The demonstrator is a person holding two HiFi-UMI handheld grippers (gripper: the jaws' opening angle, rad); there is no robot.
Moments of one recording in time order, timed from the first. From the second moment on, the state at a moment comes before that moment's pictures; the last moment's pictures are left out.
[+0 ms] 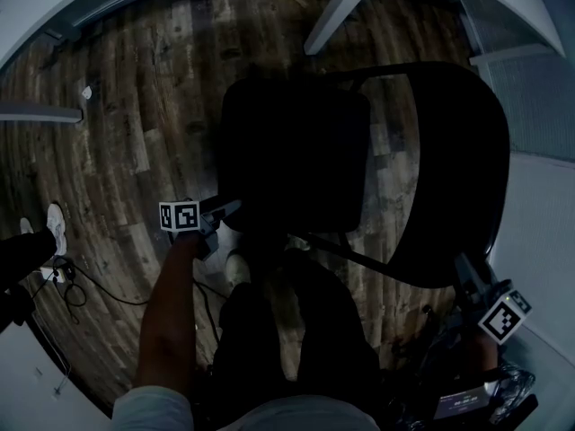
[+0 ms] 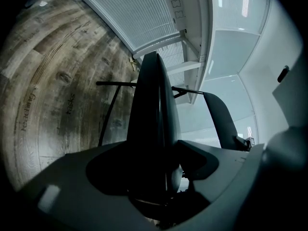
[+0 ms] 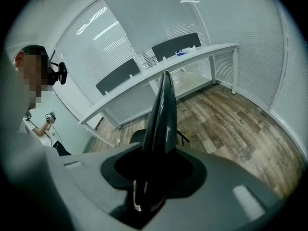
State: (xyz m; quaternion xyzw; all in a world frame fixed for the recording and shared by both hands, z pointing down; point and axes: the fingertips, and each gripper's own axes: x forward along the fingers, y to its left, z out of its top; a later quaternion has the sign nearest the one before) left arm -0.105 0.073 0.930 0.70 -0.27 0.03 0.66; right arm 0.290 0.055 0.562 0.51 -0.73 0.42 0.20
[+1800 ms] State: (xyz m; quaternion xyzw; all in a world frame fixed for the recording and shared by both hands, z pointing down) left arm -0.015 0.076 0.780 0.72 -0.23 0.10 0.65; right arm 0.279 0.053 0.475 0.51 -0.75 0.37 0.20
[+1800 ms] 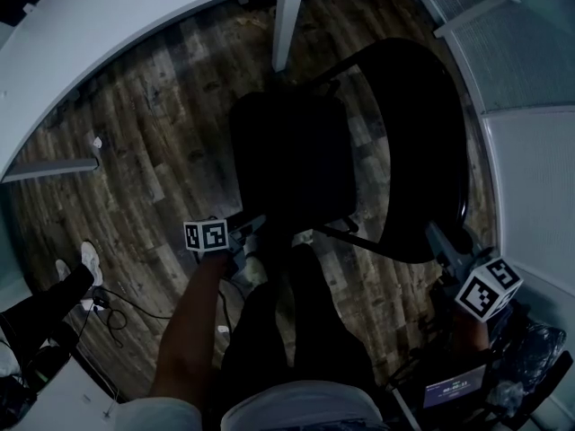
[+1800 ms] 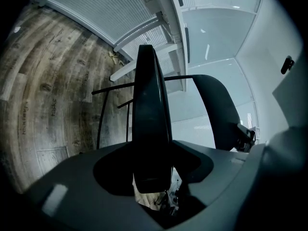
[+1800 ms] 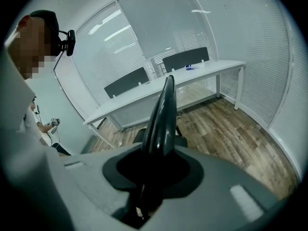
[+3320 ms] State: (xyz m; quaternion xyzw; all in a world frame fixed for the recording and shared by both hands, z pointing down) left arm 0.105 0.075 0.660 0.77 -0.17 0.16 0.60; right arm 0.262 0.052 0.428 0.53 -0.75 0.32 0.24
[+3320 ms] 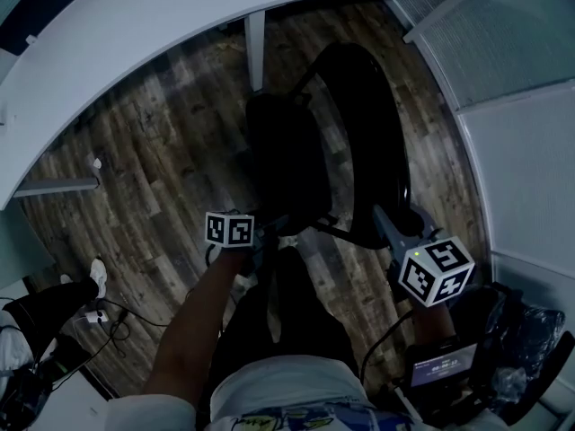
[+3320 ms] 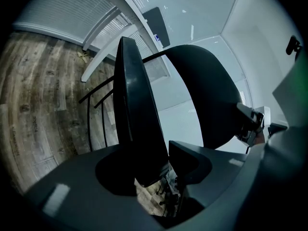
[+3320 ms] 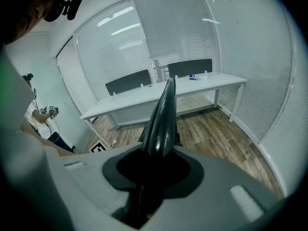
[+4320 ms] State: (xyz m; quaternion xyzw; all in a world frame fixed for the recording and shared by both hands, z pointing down) left arm 0.187 0.080 0.620 0.79 -0.10 0.20 0.57; right arm 0.262 0.055 0.415 0.54 -0.74 0.30 0.27
